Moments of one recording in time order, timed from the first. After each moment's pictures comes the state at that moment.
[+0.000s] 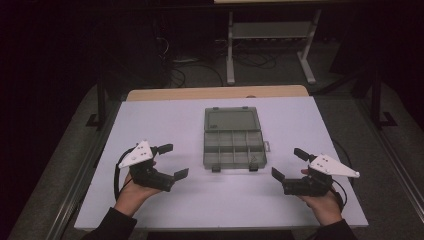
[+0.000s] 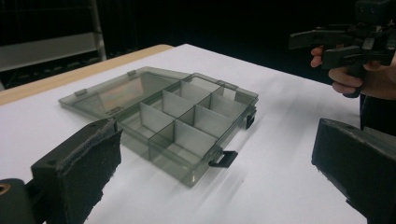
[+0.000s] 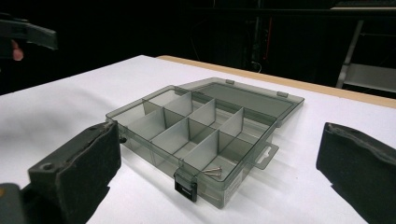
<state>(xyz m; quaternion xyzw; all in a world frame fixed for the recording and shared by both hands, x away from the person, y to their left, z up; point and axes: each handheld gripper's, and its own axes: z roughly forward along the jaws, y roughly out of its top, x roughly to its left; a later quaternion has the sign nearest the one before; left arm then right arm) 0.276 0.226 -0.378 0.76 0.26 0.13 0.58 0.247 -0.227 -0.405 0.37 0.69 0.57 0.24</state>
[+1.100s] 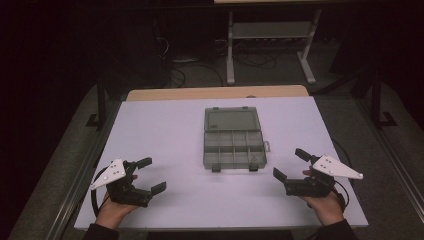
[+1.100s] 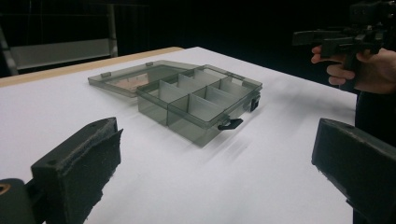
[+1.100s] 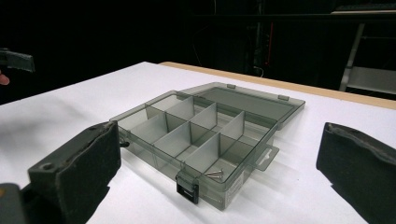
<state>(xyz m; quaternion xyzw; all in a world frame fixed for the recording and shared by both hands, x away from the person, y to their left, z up) 0.246 0.279 -0.405 0.73 0.28 0.13 0.61 0.245 -0.232 -0.407 0.37 0.68 0.58 0.24</state>
